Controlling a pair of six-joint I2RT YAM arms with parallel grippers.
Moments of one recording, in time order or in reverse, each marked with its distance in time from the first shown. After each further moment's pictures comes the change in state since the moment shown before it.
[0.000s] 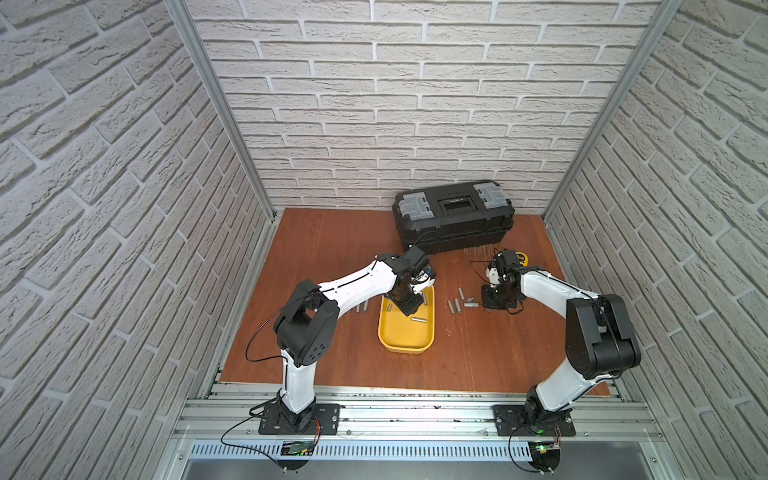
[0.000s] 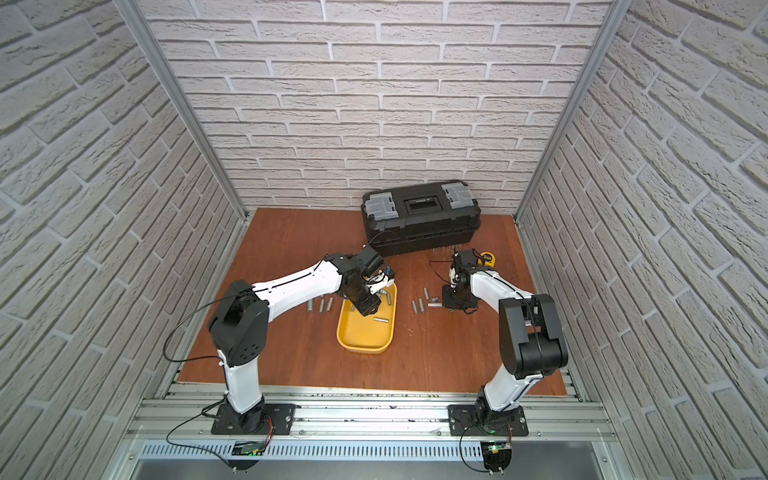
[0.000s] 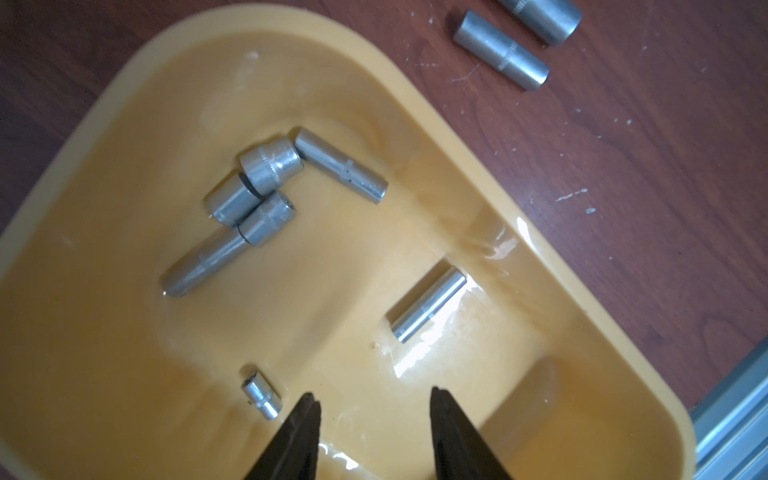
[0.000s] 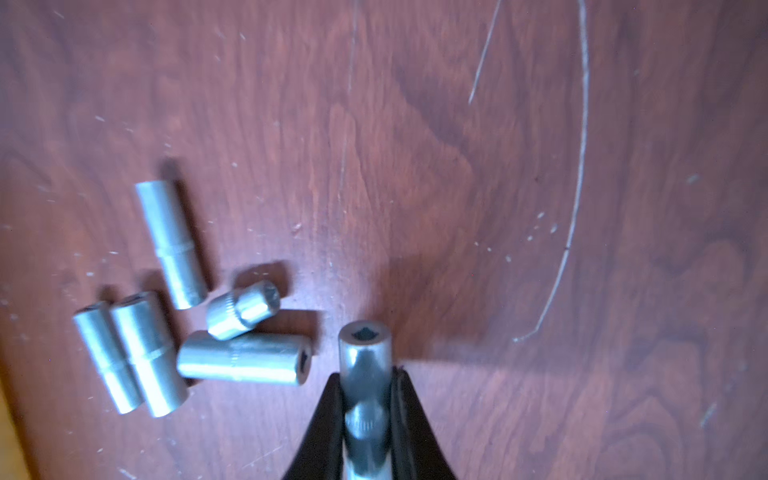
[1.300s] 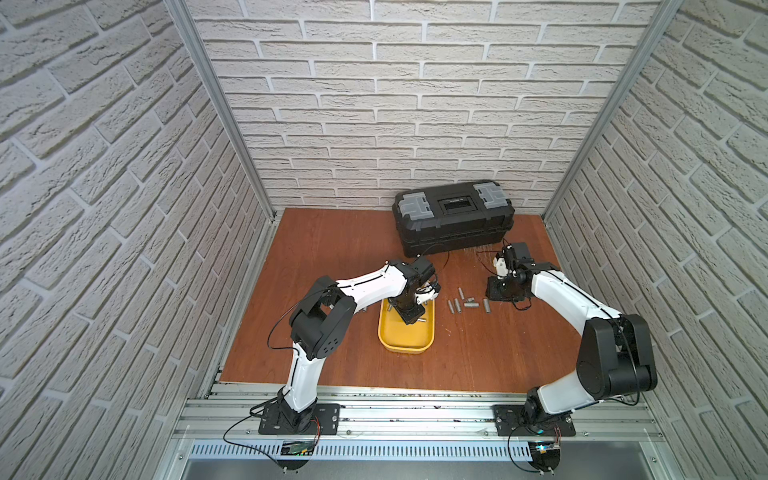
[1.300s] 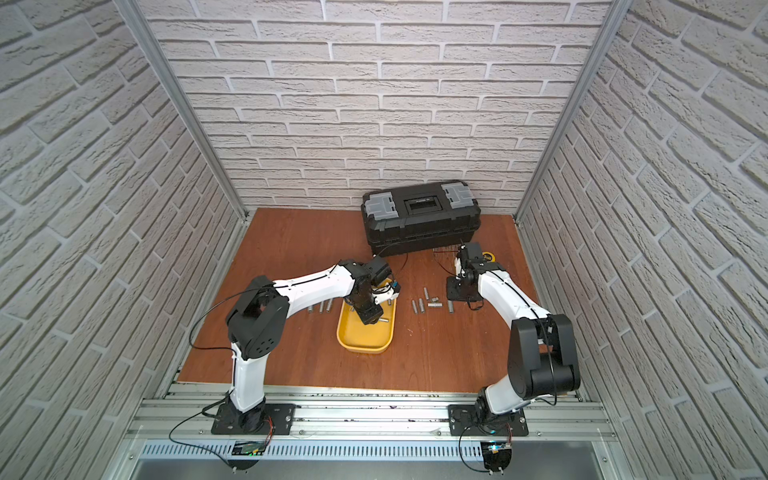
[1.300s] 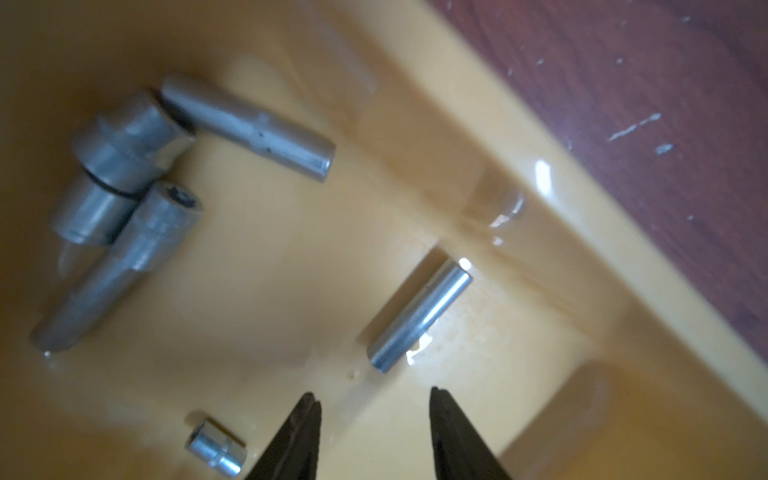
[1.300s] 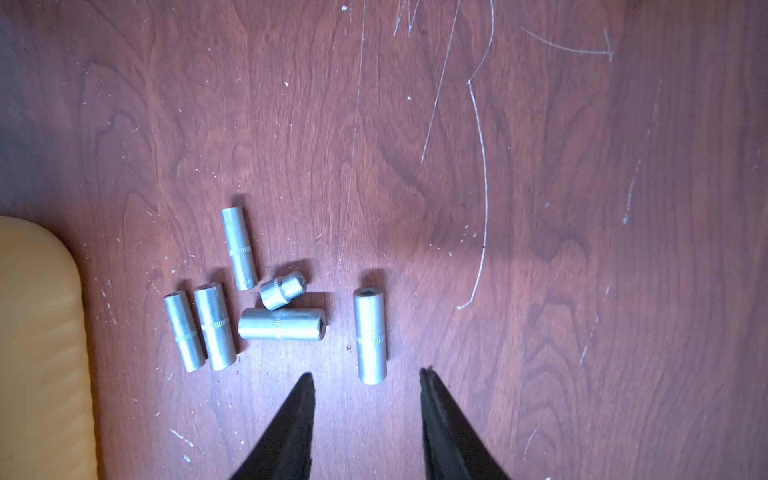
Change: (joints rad) left arm -0.041 0.113 0.024 -0.028 -0.023 0.098; right arm -0.011 -0.151 0.050 -0.074 0.028 -0.003
